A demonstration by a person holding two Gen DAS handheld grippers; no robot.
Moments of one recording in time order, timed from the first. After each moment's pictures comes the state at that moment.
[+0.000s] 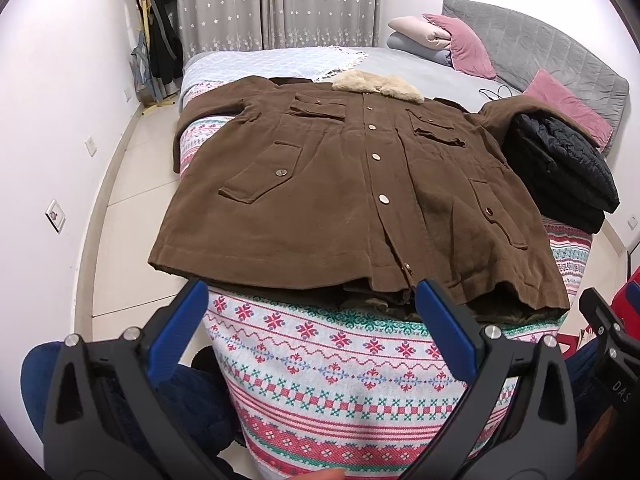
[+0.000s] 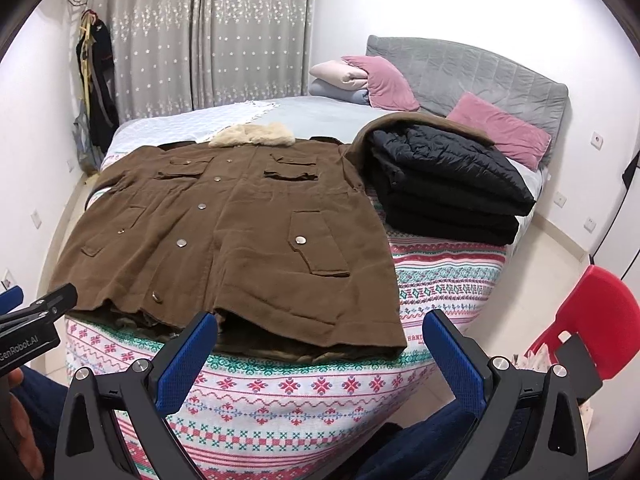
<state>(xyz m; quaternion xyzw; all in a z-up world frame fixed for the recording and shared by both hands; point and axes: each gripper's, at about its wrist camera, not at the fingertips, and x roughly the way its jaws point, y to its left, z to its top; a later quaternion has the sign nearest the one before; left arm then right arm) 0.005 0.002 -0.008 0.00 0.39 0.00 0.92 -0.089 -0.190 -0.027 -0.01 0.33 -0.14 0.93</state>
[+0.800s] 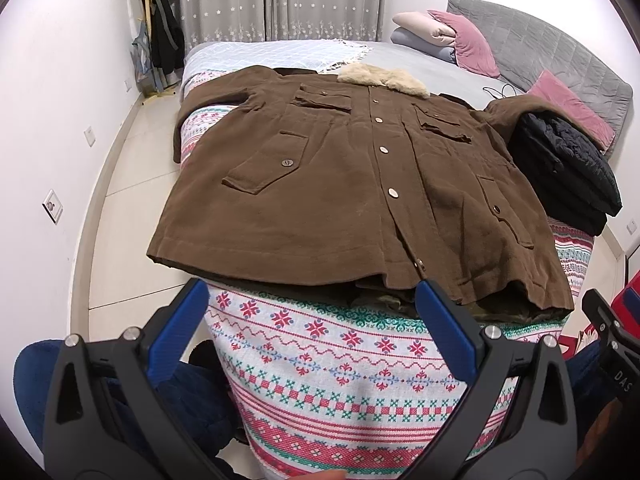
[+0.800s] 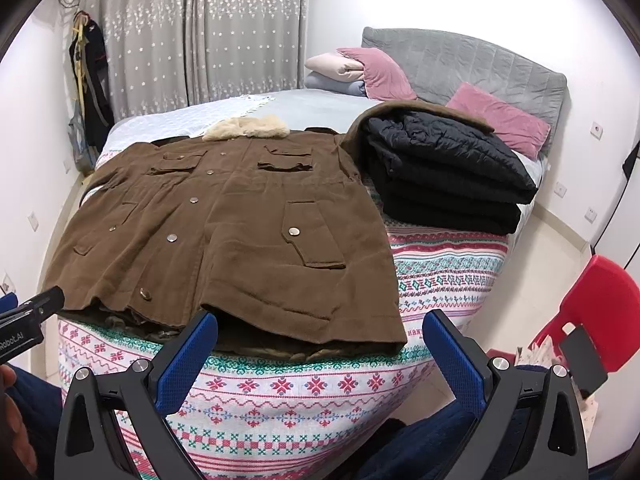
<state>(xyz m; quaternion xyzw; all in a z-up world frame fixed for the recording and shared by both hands) 0.011 0.011 -0.015 0.02 0.37 0.01 0.93 -0.081 -0.197 -0.041 0.02 0.36 -0.13 0.92</state>
